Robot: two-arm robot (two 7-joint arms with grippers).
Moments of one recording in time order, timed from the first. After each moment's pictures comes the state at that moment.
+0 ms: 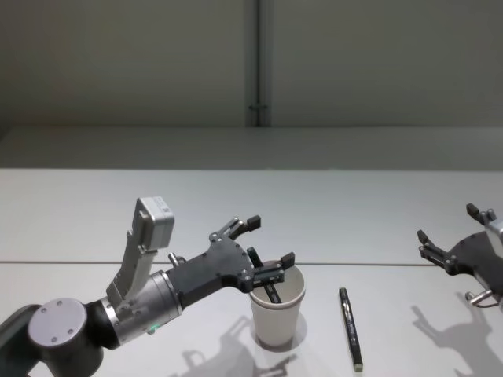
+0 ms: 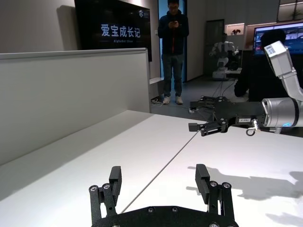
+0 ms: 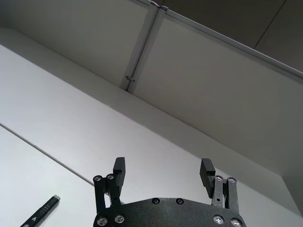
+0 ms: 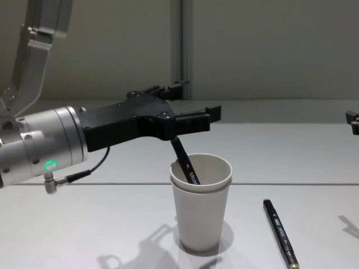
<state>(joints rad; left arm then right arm) -0.38 0.45 0.55 -1.27 -0.52 -0.21 -0.64 0.20 0.60 -0.45 -1.41 0.25 -0.12 -0.03</state>
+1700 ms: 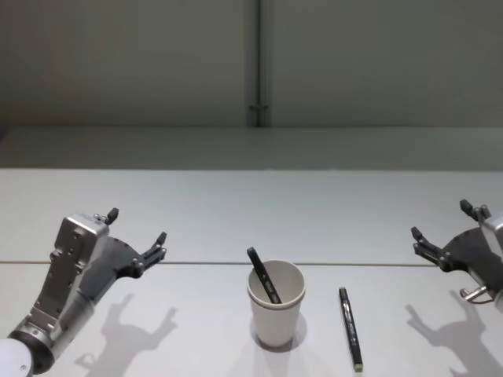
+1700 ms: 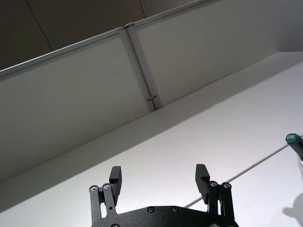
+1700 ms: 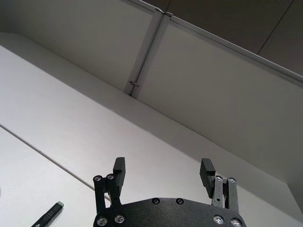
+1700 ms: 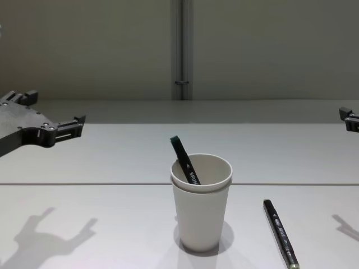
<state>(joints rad) -0.20 0.60 0.45 -1.41 -0.26 -0.12 0.01 0.20 0.57 -0.43 -1.40 0.23 -0.13 0.01</state>
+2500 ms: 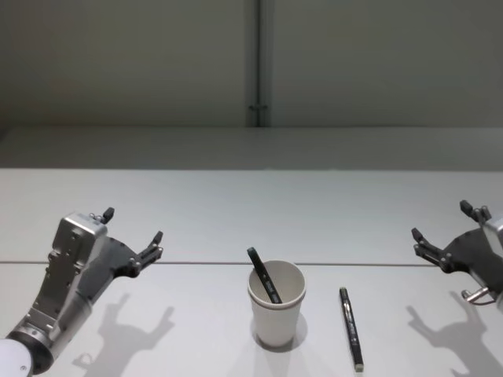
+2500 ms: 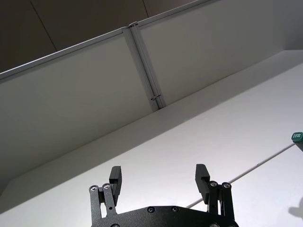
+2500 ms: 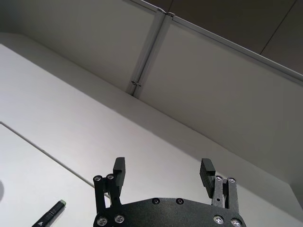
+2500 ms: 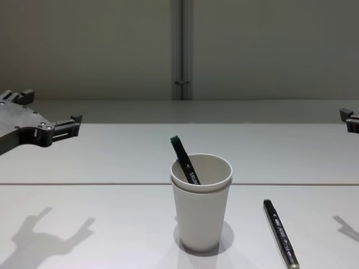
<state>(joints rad) -0.20 0.60 0.45 -1.41 -0.25 -0.12 0.03 0.20 0.57 -0.42 -1.40 0.22 -0.13 0.03</state>
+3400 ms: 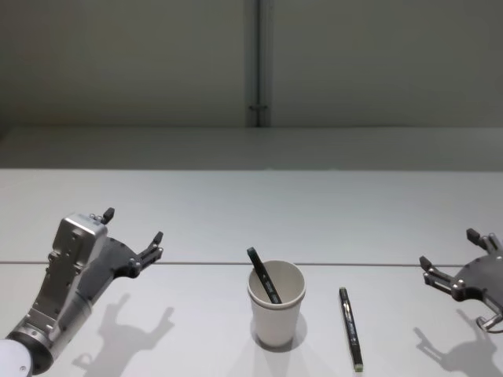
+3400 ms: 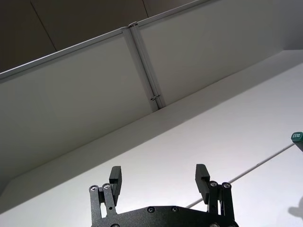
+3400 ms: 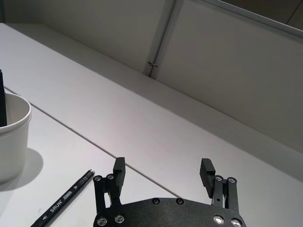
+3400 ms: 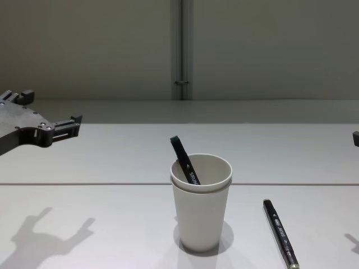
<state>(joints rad) -0.20 0.60 0.45 -1.41 -0.25 -0.12 0.03 0.07 0.61 -0.33 -1.52 0.29 -0.03 0.12</state>
